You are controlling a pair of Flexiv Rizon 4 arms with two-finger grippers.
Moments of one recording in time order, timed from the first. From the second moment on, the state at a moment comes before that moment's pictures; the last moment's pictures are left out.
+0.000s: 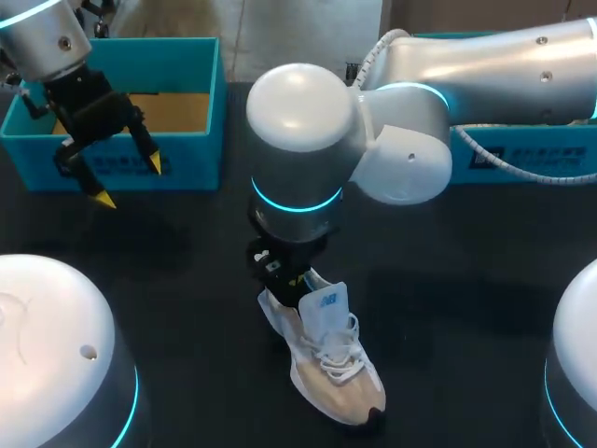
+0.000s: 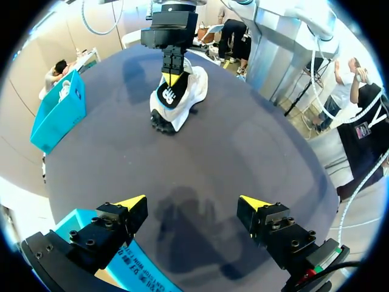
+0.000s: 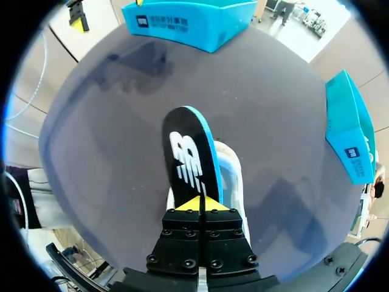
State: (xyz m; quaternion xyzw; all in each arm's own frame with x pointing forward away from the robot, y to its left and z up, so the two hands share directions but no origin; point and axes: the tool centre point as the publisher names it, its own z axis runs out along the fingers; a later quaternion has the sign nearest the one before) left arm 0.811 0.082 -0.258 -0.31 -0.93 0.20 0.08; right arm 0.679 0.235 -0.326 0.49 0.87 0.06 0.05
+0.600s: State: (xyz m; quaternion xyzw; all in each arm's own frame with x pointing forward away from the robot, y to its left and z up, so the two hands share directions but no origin) left arm 0.811 0.082 -0.258 -0.31 -0.93 0.20 0.08; right arm 0.676 0.223 -0.352 0.51 0.86 0.04 0.02
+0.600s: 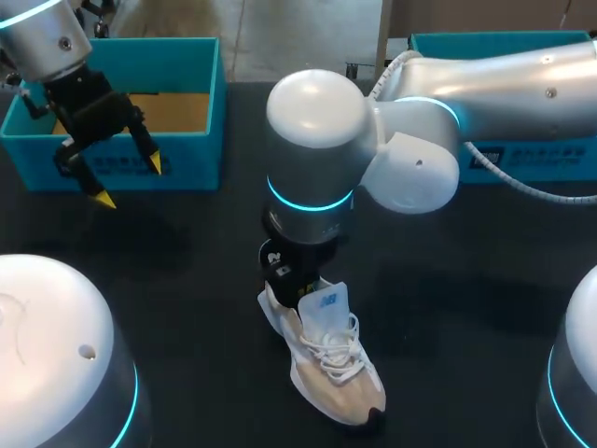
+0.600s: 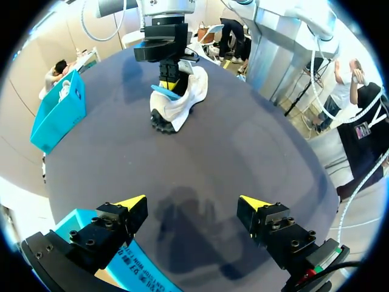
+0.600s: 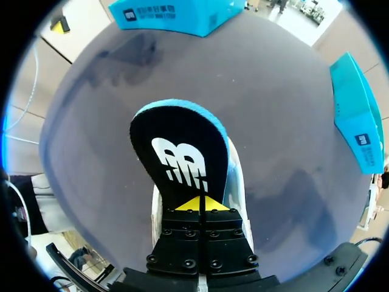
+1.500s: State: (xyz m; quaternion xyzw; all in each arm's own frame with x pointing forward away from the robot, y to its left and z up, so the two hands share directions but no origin) left arm 0.811 0.082 -0.258 -0.31 -0.93 0.20 0.08; right arm 0.656 0.223 -0.326 0.54 0.84 0.00 0.02
